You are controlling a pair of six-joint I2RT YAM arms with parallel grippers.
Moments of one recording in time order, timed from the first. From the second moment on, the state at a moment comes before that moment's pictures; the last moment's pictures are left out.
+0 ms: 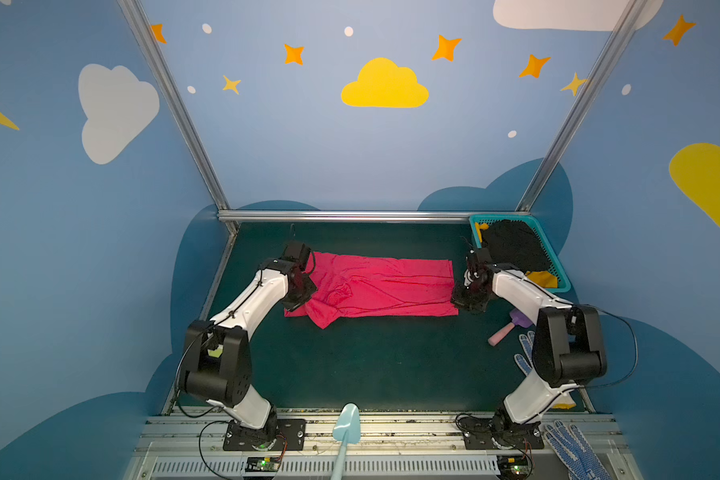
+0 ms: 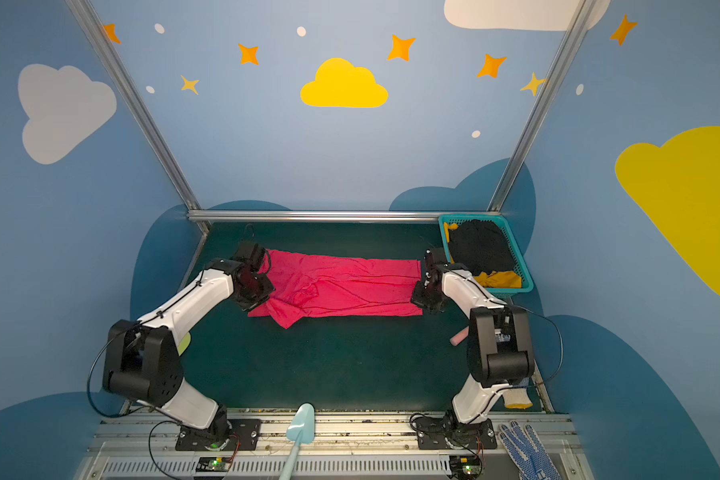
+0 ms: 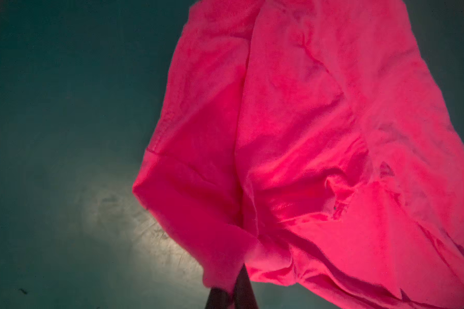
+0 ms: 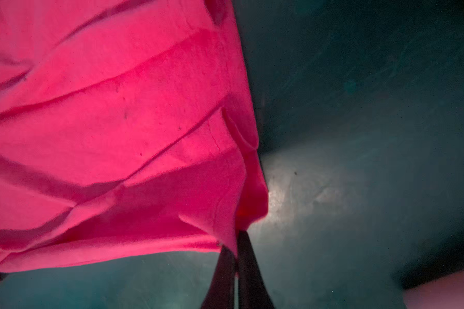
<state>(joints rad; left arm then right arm) -0.19 1.63 1.26 -0.87 -0.03 -0.87 0.16 1.73 1.19 -0.79 -0.10 0.46</state>
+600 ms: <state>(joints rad) -0.11 1.97 1.73 -0.97 0.00 -0.75 0.11 1.97 1.54 -0.91 -0.11 0.40</state>
